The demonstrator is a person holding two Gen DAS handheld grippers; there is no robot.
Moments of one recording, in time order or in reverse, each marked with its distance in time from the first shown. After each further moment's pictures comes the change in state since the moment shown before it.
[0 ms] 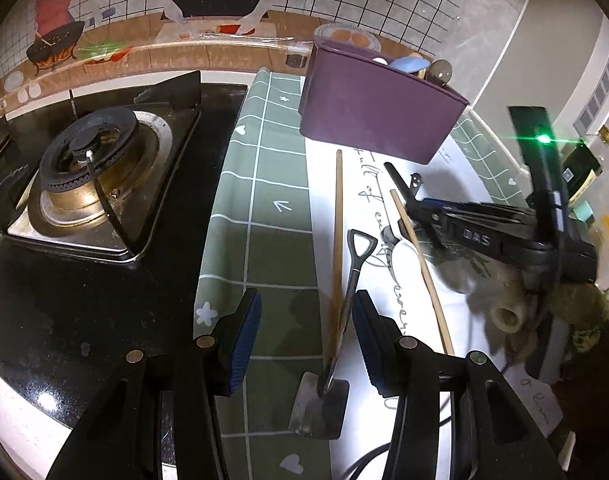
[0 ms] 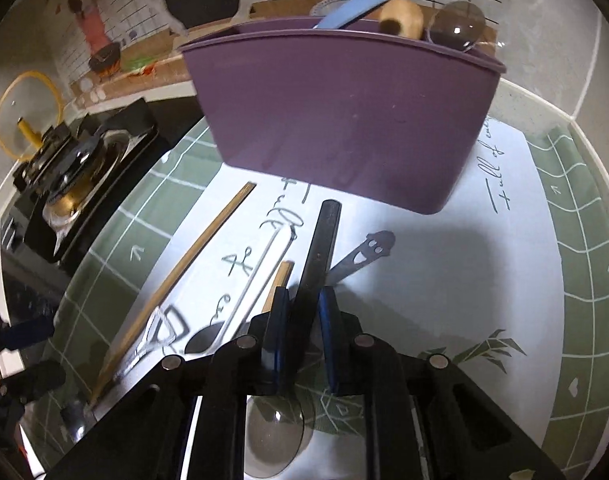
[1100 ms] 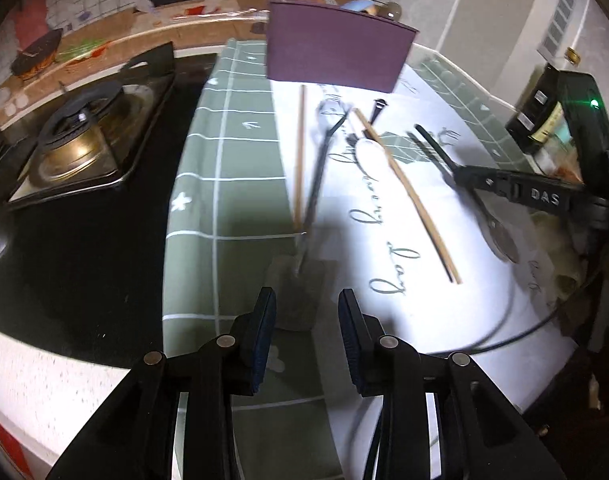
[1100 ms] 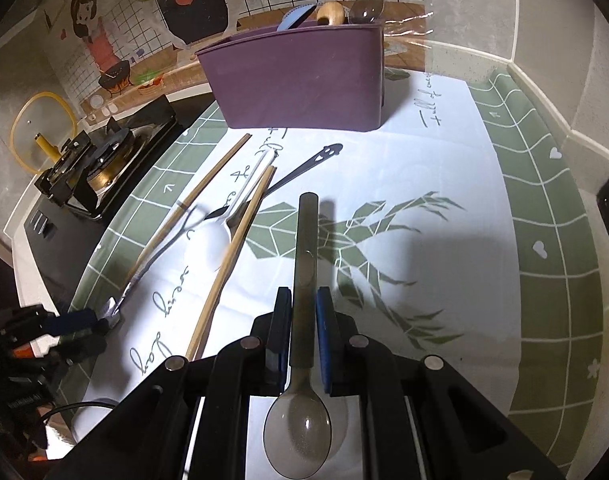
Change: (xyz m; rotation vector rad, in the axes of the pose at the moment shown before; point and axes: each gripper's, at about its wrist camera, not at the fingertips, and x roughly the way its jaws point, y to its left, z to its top) left arm -0.015 -0.022 -0.067 0.117 0.057 0.018; right arm -0.065 -0.019 -0.083 0.098 -0.032 0.040
